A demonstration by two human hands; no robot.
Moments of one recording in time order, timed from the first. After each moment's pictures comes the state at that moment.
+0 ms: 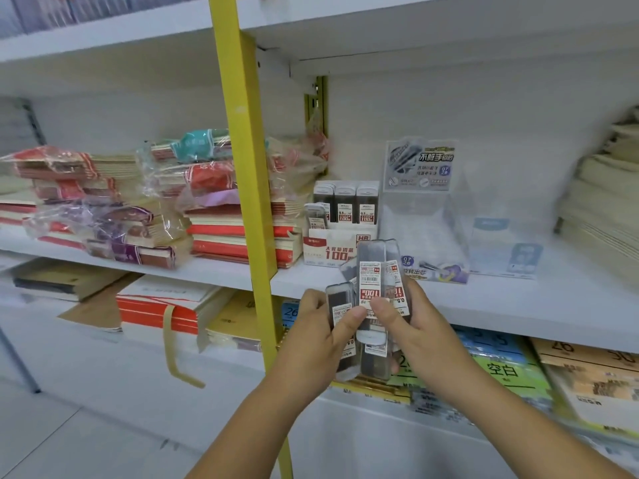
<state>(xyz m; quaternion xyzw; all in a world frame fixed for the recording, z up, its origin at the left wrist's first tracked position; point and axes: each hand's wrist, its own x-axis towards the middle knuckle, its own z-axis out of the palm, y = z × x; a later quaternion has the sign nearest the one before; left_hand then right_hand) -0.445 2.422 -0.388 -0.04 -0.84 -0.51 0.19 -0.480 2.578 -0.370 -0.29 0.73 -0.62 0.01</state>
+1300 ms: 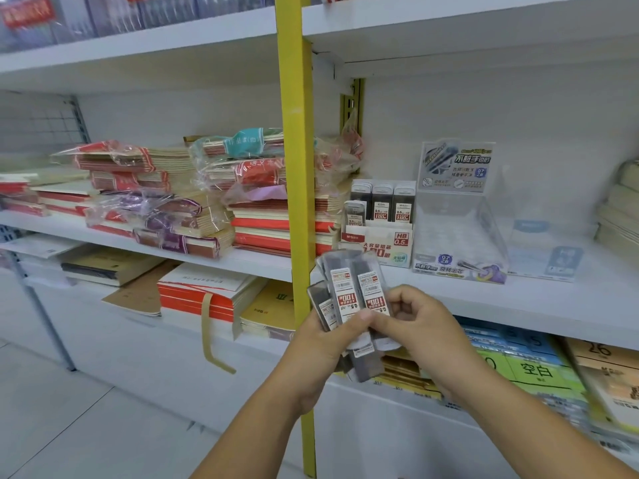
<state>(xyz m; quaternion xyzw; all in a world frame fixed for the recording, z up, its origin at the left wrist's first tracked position) -0.407 2.391 -0.390 0.00 -0.65 -0.75 0.09 -0.462 2.540 -0.365 -0.26 0.72 -0.64 0.05</state>
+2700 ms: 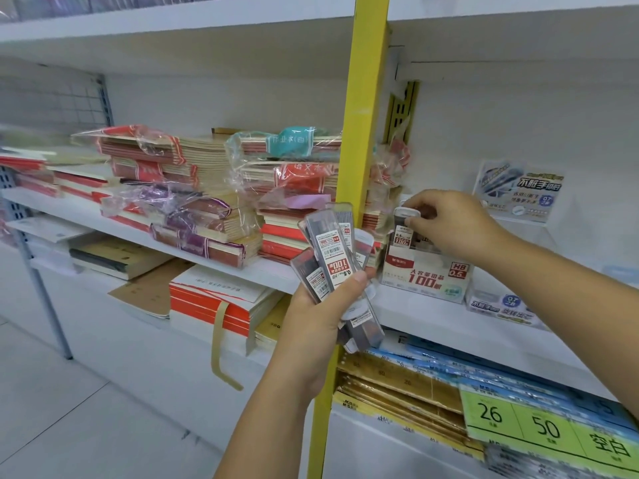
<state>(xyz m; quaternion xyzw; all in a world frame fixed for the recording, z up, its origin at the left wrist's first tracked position) -0.431 2.340 -0.350 -0.01 -0.56 -0.80 0.22 -0.598 2.475 -0.250 -0.32 0.89 -0.24 -0.22</state>
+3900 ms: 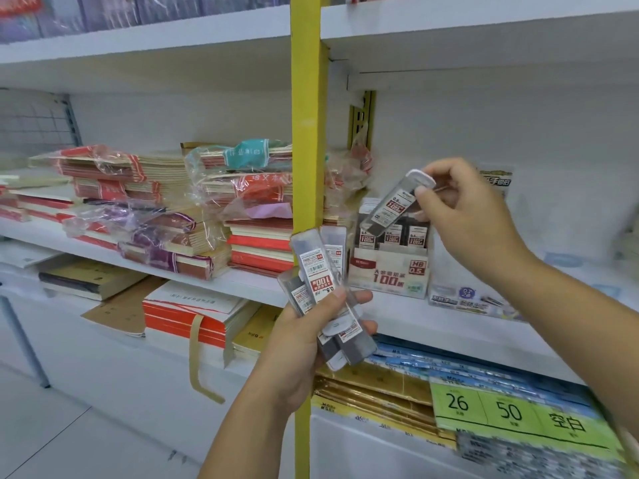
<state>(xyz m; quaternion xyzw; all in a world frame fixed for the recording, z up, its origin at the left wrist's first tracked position) -0.434 2.359 -0.354 -0.05 -0.58 -0.80 0.14 -0.548 2.525 -0.242 -0.34 0.75 -0.50 -0.27</state>
